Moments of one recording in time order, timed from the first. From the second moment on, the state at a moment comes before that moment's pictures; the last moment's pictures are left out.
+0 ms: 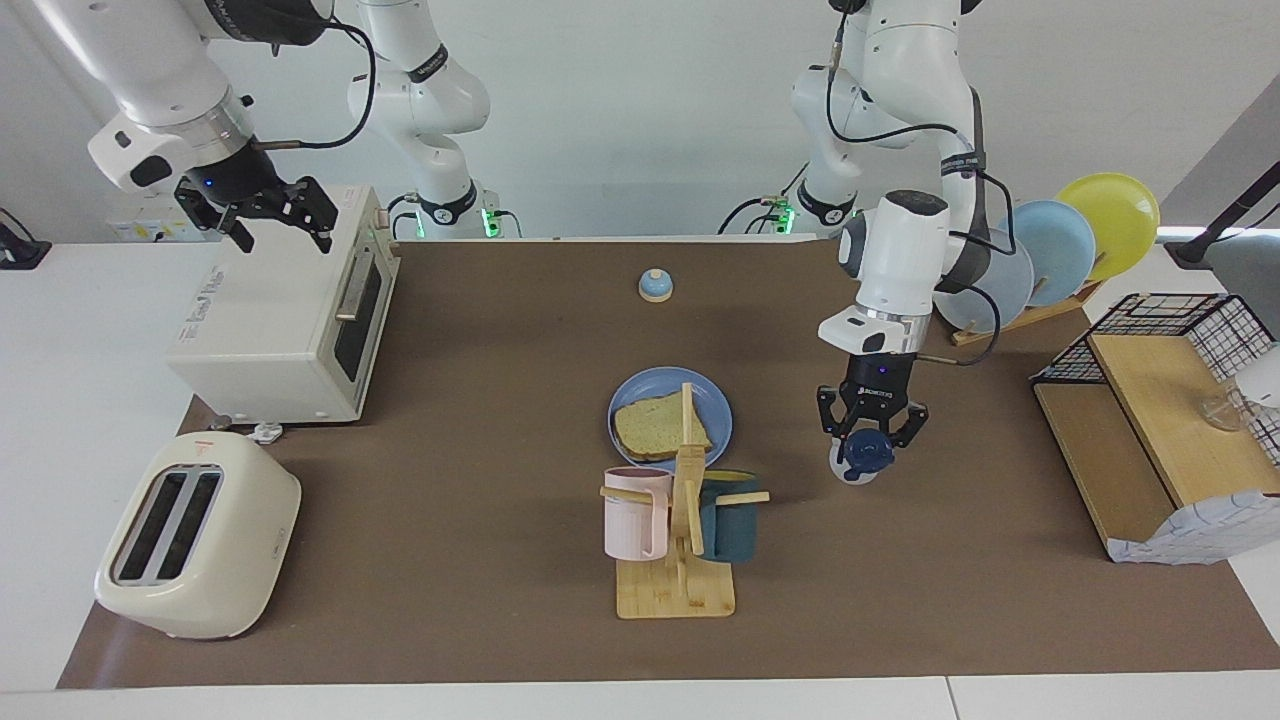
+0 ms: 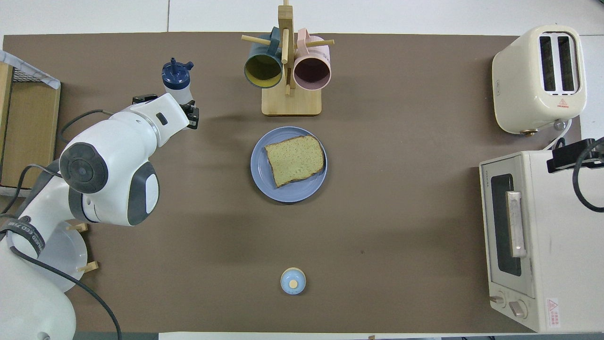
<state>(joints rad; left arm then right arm) -0.65 0.20 0.36 -2.14 -0.08 2.97 0.13 -0.02 -0.05 -0.05 -1.60 -0.01 1.45 -0.04</state>
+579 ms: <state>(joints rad) -0.65 0.42 0.33 -2.18 -0.08 3.48 -0.16 -0.02 -0.05 -0.05 -1.60 -0.01 1.45 -0.04</state>
